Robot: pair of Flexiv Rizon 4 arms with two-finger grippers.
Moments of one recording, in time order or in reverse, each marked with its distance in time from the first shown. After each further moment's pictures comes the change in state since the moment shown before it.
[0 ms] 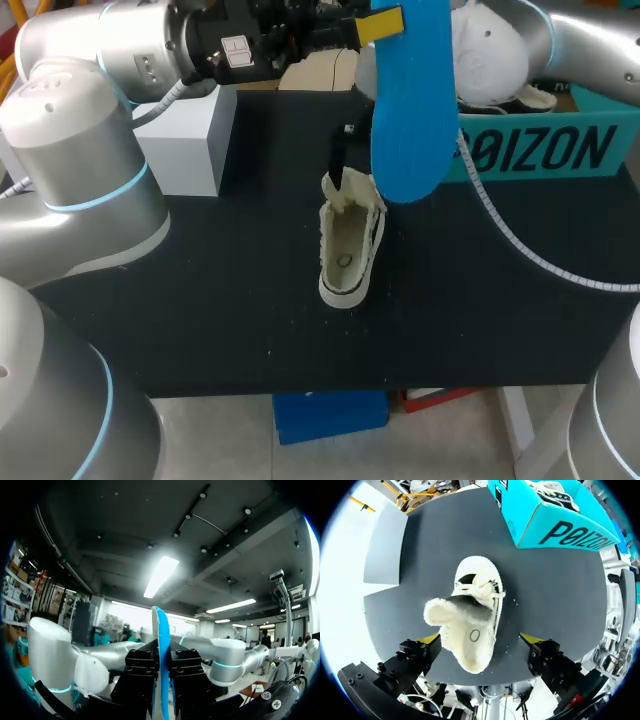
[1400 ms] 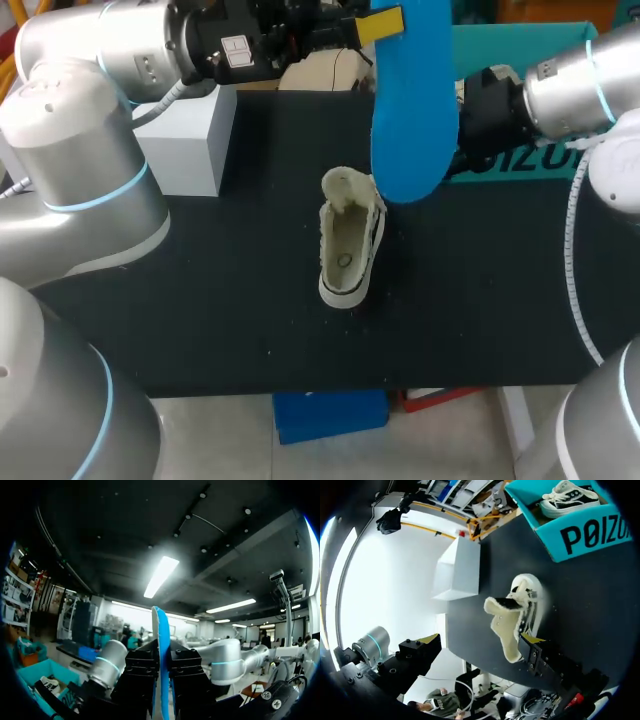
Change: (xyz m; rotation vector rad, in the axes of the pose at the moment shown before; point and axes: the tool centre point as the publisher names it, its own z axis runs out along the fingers) left arm 0.000 0.000 0.000 0.000 0.000 0.000; right arm -0.032 -0.018 -0.087 -0.128 0.800 -0.043
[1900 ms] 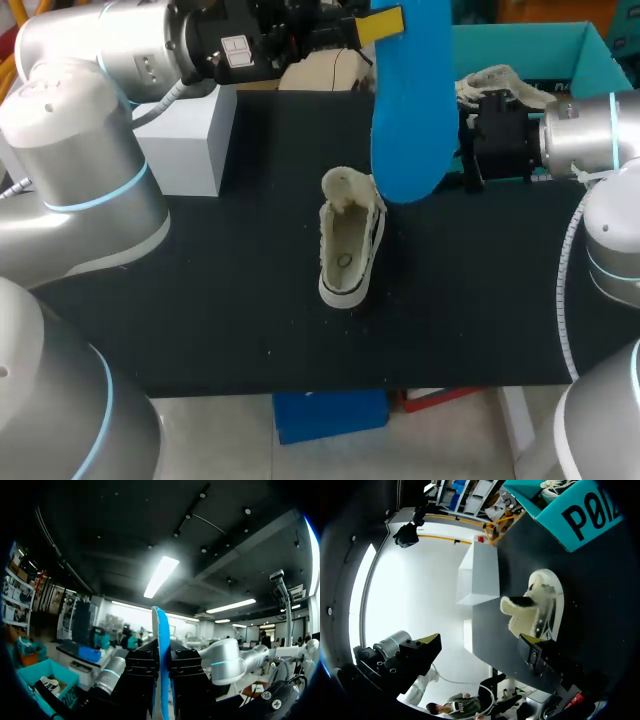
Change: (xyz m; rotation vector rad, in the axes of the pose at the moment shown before) left arm 0.000 0.000 0.000 0.000 0.000 0.000; right arm 0.004 -0.001 0.001 -0.047 0.269 0.058
